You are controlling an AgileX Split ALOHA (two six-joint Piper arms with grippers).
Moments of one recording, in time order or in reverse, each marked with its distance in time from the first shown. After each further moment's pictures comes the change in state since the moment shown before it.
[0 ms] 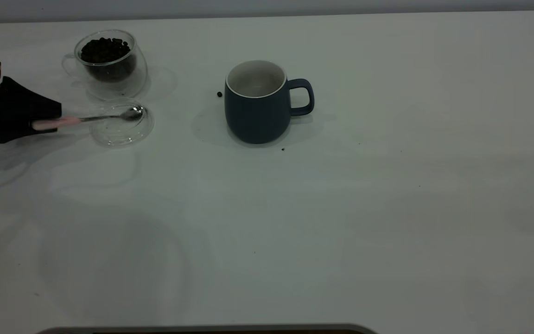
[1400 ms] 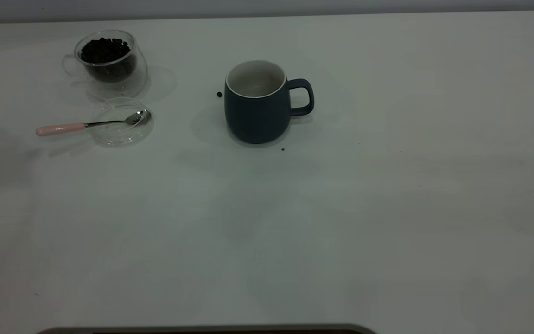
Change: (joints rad) left arm -0.197 -1.143 -0.087 0.774 0.191 -0.865; right arm 0.000 0.000 0.000 0.000 0.000 0.000
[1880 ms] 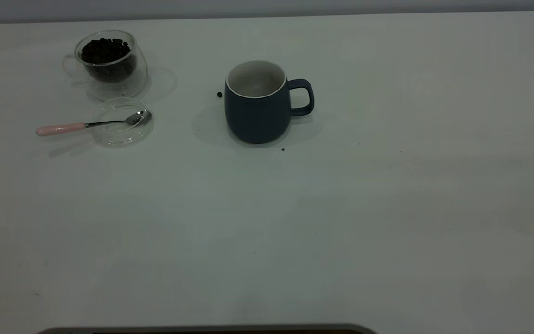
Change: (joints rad) left arm -0.319 -0.803 0.426 0.579 -0.014 -0.341; right arm 0.000 0.000 0.000 0.000 0.000 0.000
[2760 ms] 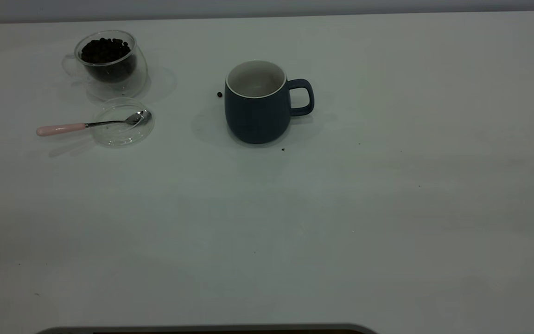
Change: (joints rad) left arm -0.166 -0.516 0.587 -0.120 -0.019 -0.025; right arm 0.000 0.000 0.000 0.000 0.000 0.000
